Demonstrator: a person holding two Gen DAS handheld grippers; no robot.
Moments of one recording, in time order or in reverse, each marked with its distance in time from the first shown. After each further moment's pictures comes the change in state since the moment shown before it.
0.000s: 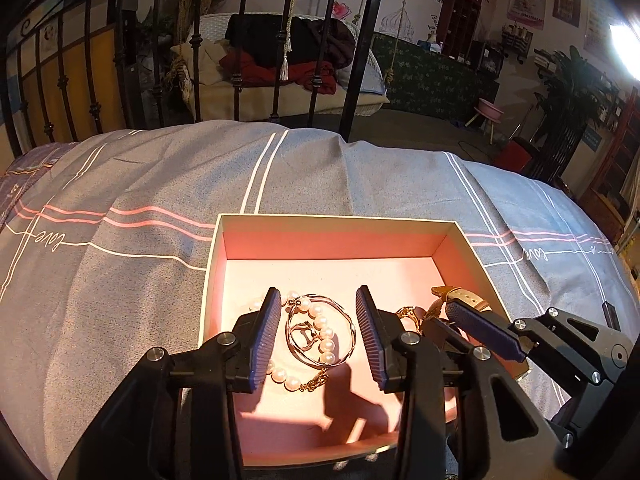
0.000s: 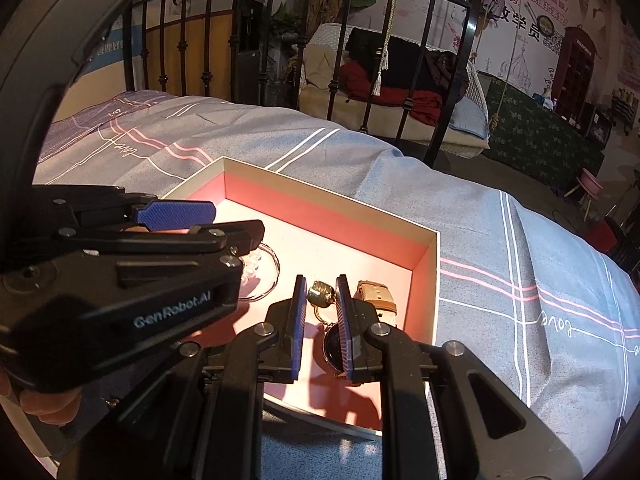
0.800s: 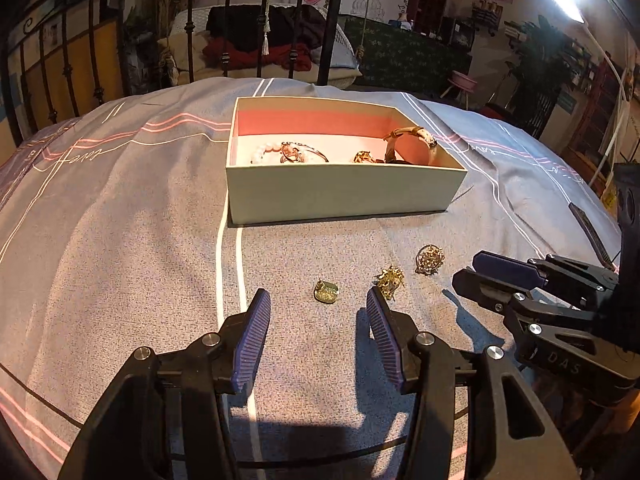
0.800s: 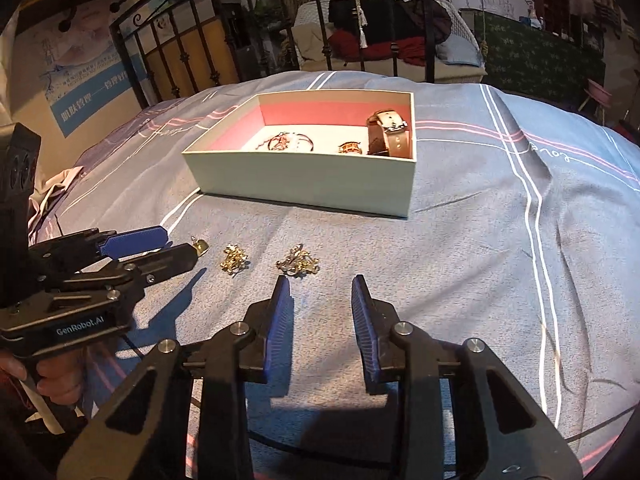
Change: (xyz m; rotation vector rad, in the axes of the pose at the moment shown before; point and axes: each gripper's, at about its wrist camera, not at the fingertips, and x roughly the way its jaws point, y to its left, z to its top) left arm -0.075 -0.001 -0.125 0.093 0.061 -0.037; right arm -0.076 0.004 -0.105 0.190 0.096 0.171
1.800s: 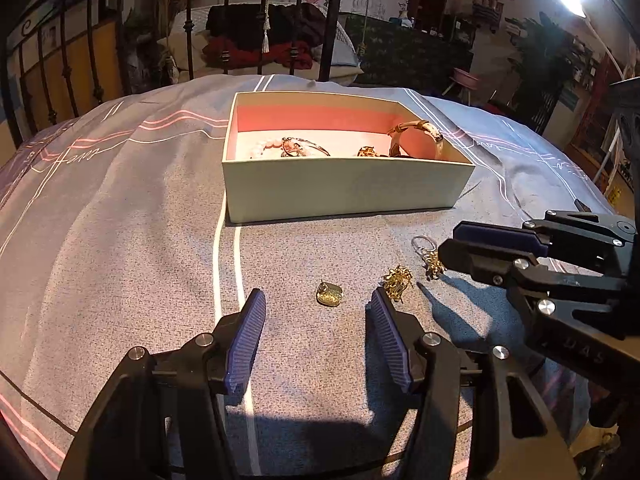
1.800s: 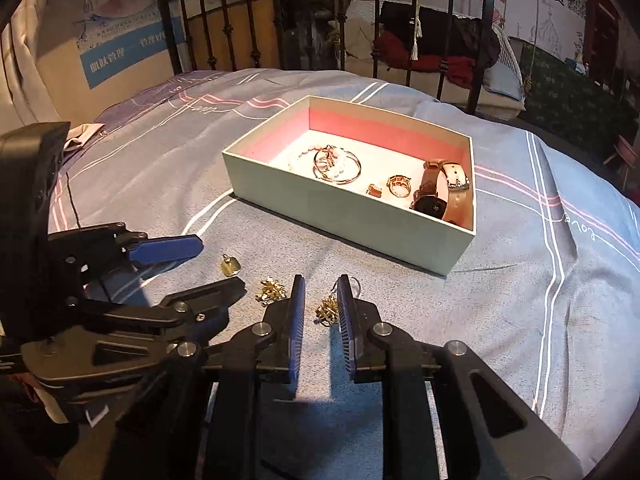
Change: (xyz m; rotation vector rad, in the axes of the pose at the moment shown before) left arm 0.007 -0.001 -0.001 0.005 0.002 0.005; right arm 0.008 0.028 0.031 -0.195 0.063 0.009
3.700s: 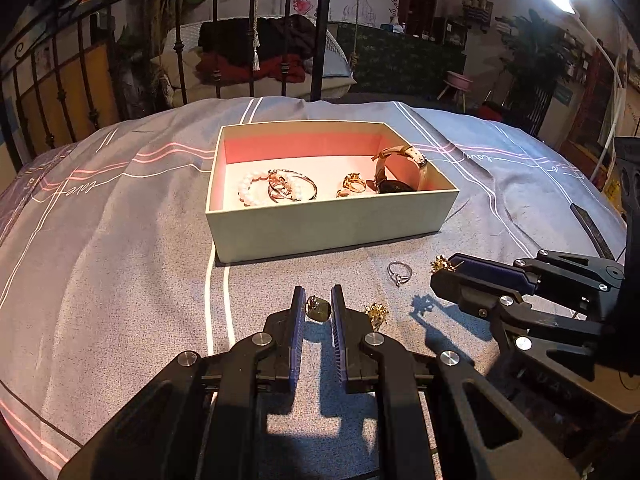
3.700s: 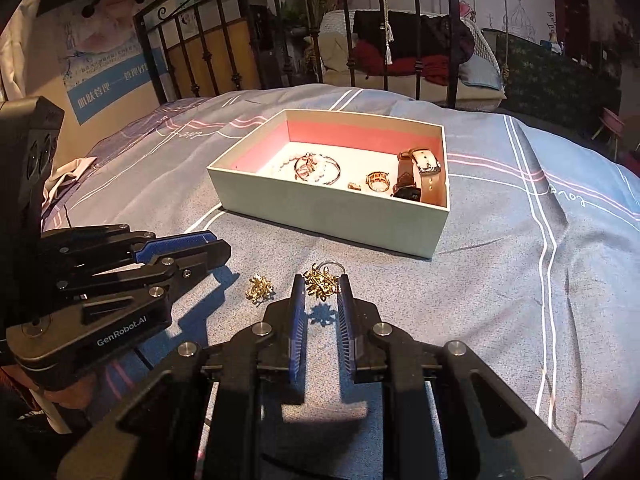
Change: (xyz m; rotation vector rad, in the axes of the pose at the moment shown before) left arm -0.011 -0.018 0.022 0.046 -0.042 0.010; right arm -0.011 -0.017 -0.011 0.142 -0.125 0.018
